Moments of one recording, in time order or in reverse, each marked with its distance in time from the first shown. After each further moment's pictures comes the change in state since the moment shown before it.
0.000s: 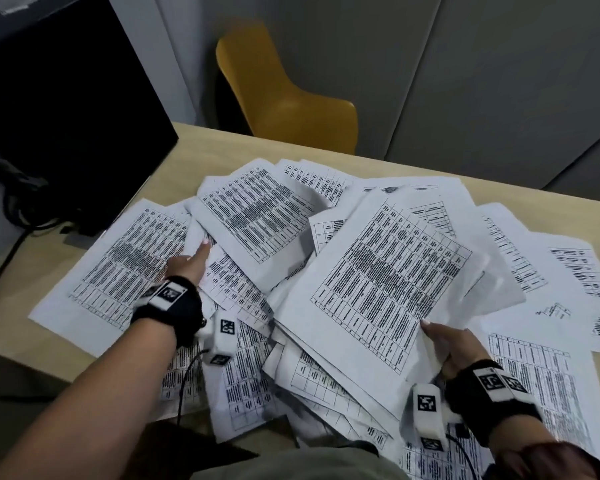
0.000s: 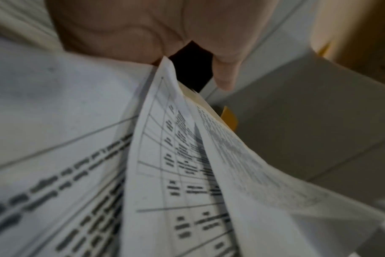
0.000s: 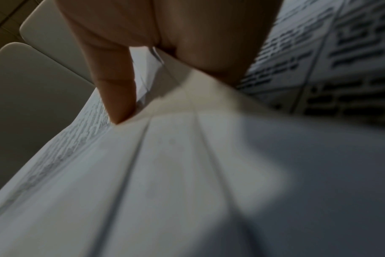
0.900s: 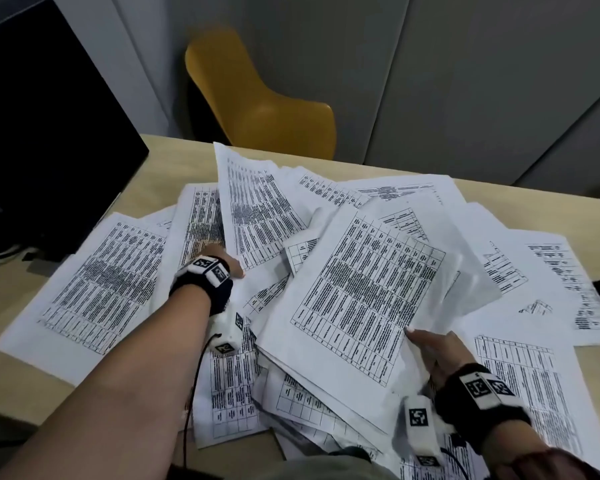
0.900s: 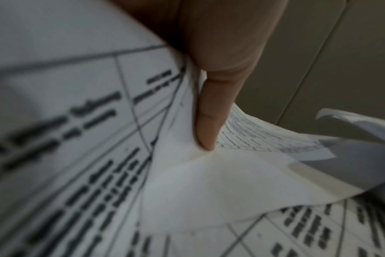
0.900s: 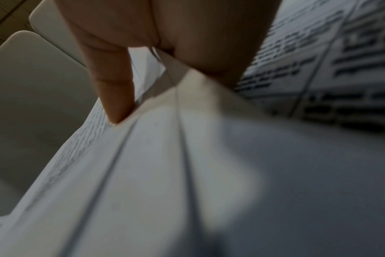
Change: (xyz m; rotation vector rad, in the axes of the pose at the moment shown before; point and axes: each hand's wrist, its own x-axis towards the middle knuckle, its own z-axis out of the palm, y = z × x) left_hand -0.011 0.061 0.068 0.810 -0.102 0.204; right_hand -0.001 0.000 0.001 -0.117 0.013 -0.056
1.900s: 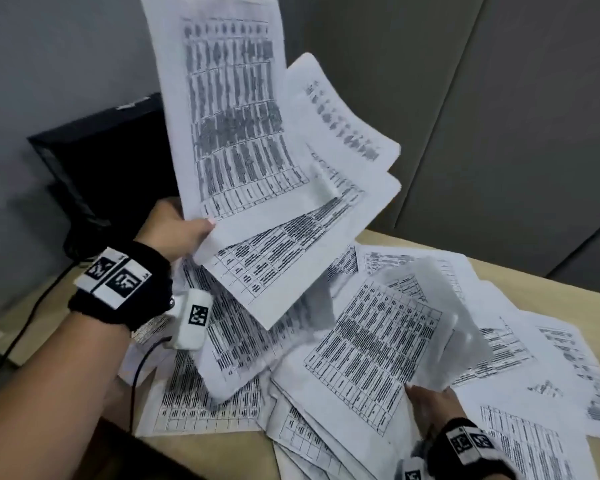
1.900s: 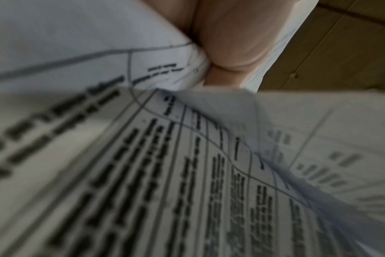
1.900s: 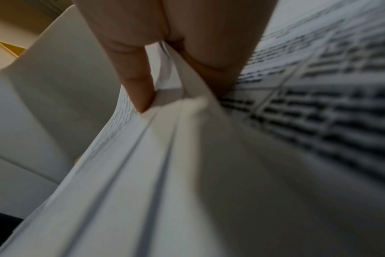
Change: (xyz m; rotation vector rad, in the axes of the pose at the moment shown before) left_hand -0.149 -0.039 -0.135 -0.736 0.454 0.419; right_hand -0.042 -0.017 0.023 -0.235 0.148 -0.144
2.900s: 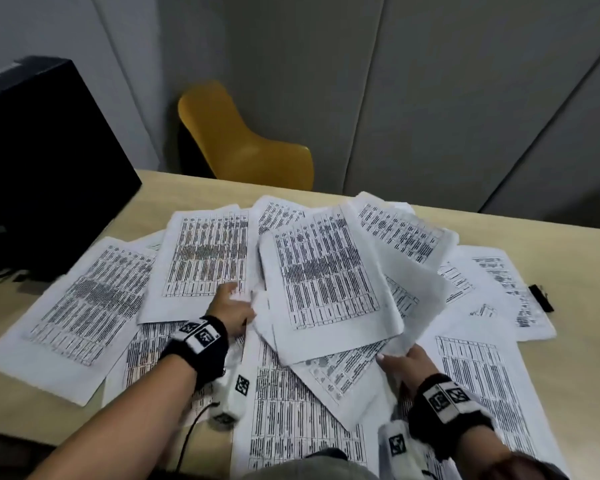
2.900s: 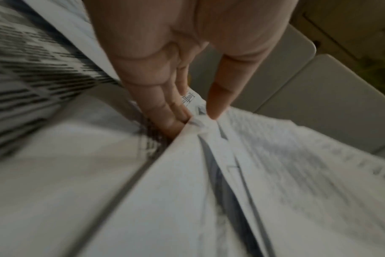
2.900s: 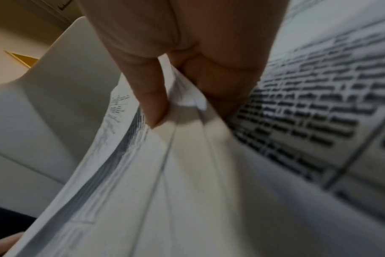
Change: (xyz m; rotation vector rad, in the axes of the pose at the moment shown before) left_hand -0.034 -0.131 0.158 -0.066 -0.495 -0.459; right_hand 0.002 0.031 -0.023 0.008 -0.089 -0.033
